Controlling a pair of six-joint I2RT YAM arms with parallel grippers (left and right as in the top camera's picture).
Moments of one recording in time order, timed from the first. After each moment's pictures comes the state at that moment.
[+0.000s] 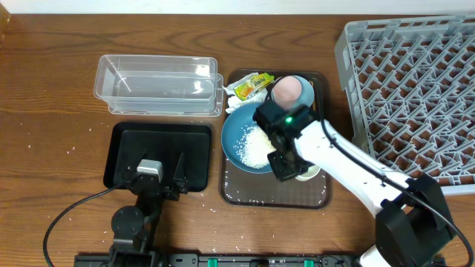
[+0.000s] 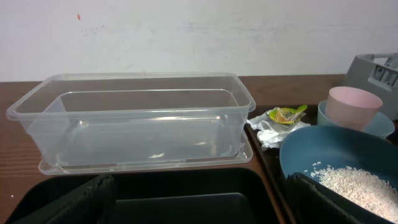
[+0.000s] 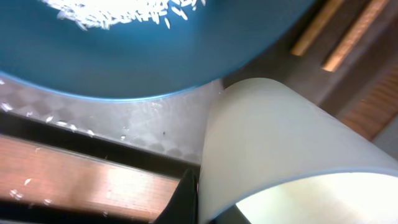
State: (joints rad) left arm -0.10 0.02 0.02 -0.11 0.07 -0.05; right arm 0.67 1.74 1.33 -1.26 0.04 0.31
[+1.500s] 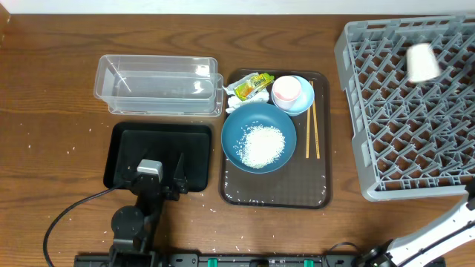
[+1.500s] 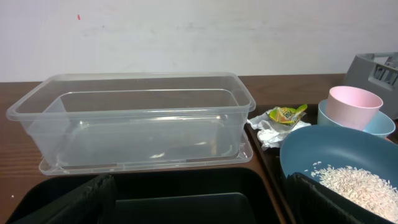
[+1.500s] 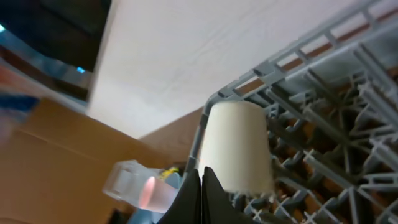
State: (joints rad) left arm -0.10 0.02 0.02 -0.11 0.07 -0.04; right arm -0.84 2.25 1.86 -0.69 -1.45 -0.11
